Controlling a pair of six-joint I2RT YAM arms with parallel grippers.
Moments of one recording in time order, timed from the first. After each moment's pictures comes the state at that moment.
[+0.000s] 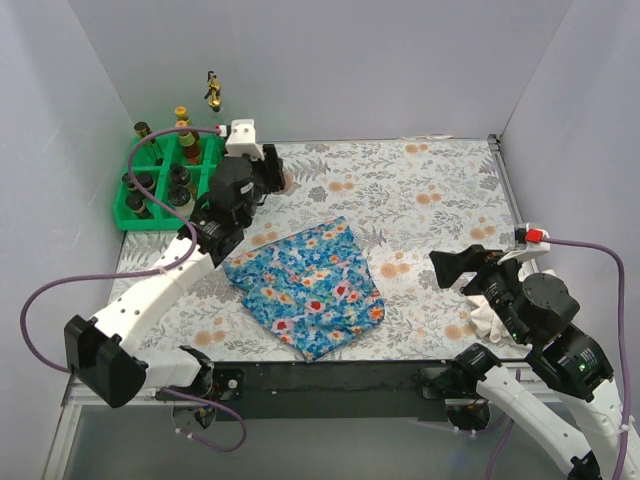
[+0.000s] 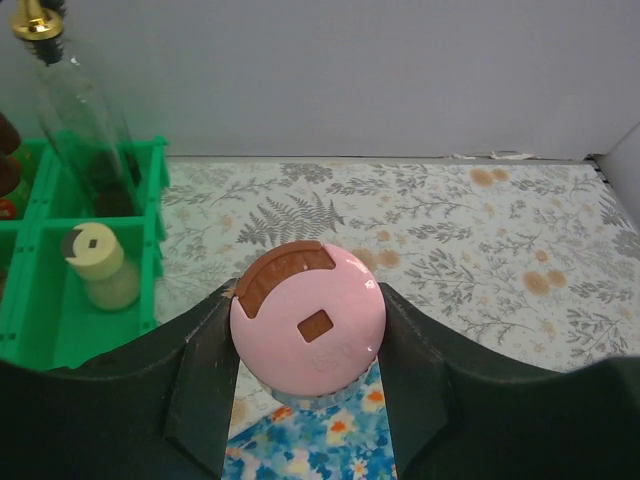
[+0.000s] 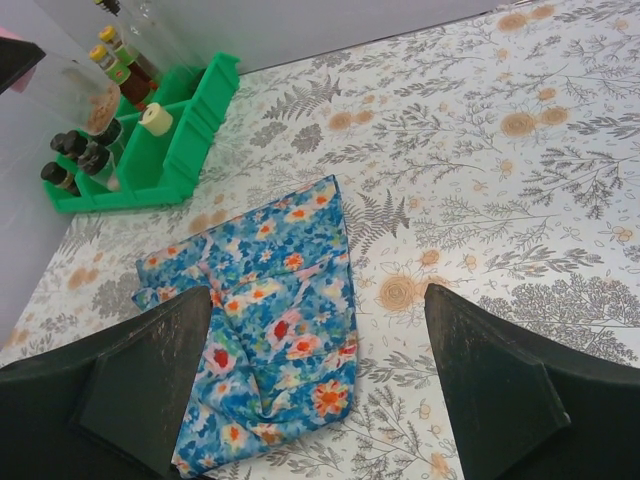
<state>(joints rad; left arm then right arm) -0.59 1.27 1.19 -0.02 -0.42 -0.22 0.65 0.35 0.88 -0.70 0.30 0.48</state>
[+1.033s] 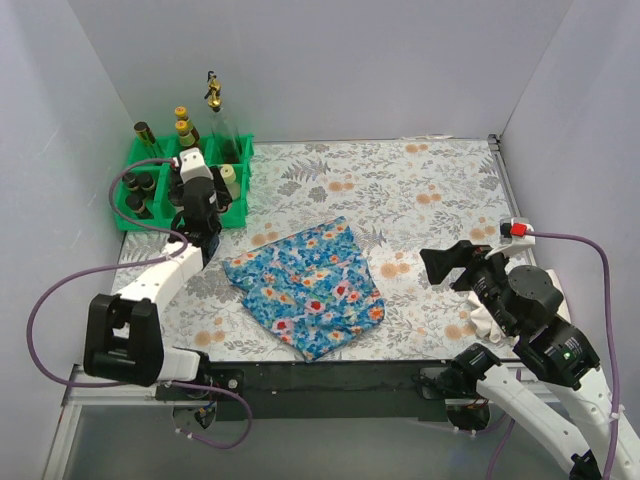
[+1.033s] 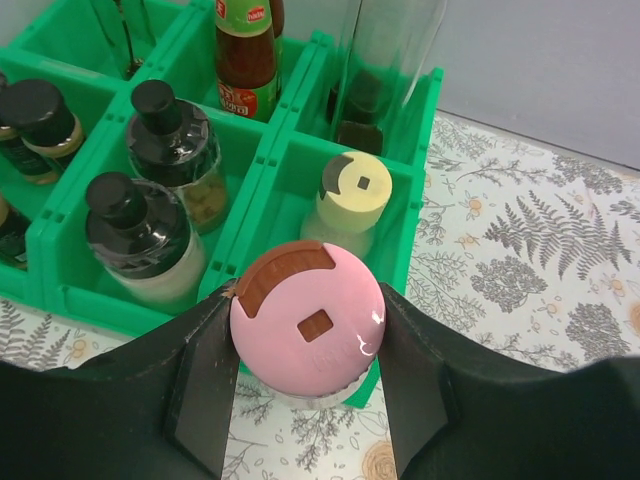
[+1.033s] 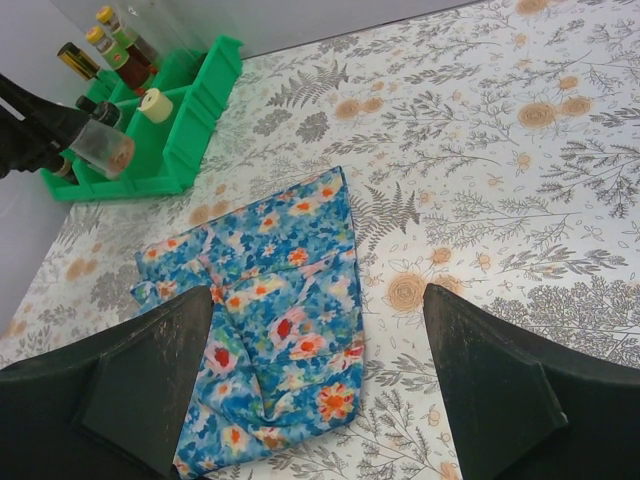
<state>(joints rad) -0.19 1.33 0.82 0.30 -0.44 -0.23 0.65 0.39 0.84 -0.63 0.27 0.49</state>
